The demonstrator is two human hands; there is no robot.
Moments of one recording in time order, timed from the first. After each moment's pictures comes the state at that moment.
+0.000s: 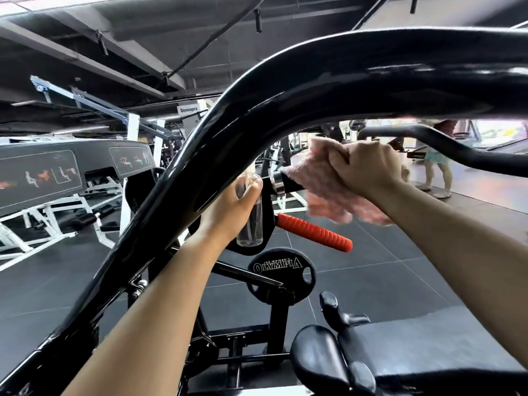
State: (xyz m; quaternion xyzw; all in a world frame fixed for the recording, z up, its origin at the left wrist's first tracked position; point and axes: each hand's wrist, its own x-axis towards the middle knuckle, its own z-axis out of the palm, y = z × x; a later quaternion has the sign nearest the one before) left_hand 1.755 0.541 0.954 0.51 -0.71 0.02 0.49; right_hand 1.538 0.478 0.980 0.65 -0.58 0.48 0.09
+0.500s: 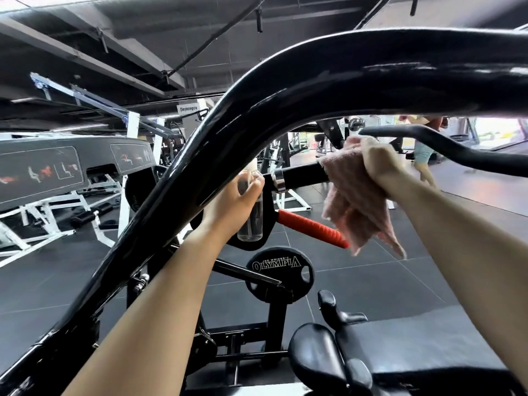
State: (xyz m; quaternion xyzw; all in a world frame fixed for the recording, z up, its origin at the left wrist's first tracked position) left_hand 1.755 0.545 0.954 0.51 -0.70 0.02 0.50; right_hand 1.520 0.486 0.986 0.58 -0.57 0.57 -0.12
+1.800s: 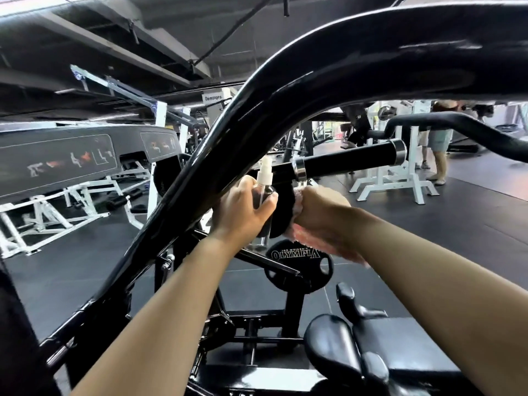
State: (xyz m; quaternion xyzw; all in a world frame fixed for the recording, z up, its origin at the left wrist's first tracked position) left_hand 1.769 0.560 0.928 0.56 -0.69 0.11 0.44; right_hand 1.617 0.492 0.925 0.83 -0.49 0.25 0.01
